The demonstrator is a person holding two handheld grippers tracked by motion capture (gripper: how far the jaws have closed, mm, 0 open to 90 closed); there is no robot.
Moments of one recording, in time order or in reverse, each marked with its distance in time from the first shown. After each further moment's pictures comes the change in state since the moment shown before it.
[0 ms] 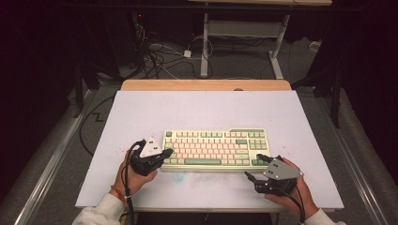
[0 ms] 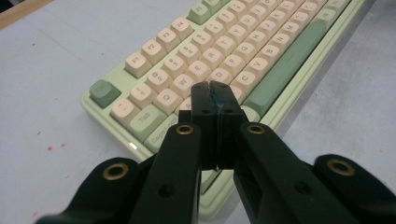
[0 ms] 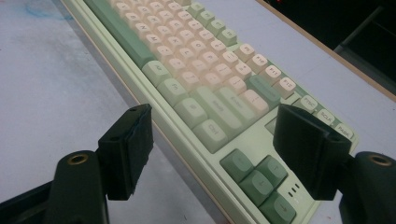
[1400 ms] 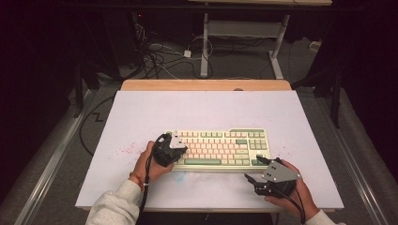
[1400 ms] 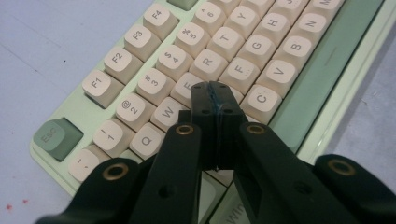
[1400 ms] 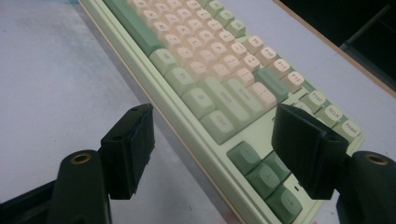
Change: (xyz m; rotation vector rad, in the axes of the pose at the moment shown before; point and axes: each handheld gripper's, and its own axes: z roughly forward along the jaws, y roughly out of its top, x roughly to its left) left arm -0.002 0.025 0.051 0.133 0.007 0.085; right arm 0.004 -0.002 -0.001 0.020 0.007 -0.033
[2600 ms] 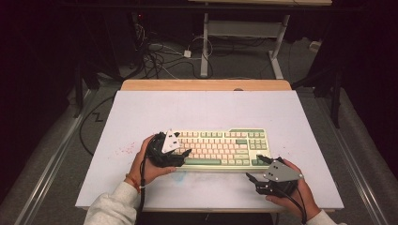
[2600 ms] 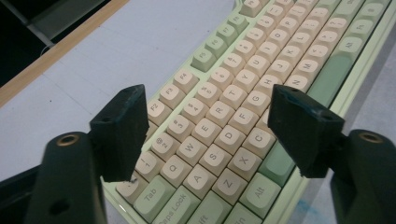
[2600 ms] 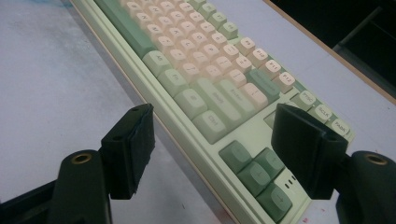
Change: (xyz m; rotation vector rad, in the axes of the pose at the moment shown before) left arm -0.009 0.003 -0.028 -0.179 0.106 0.034; right arm -0.003 -0.001 -0.002 -0.001 -0.017 0.005
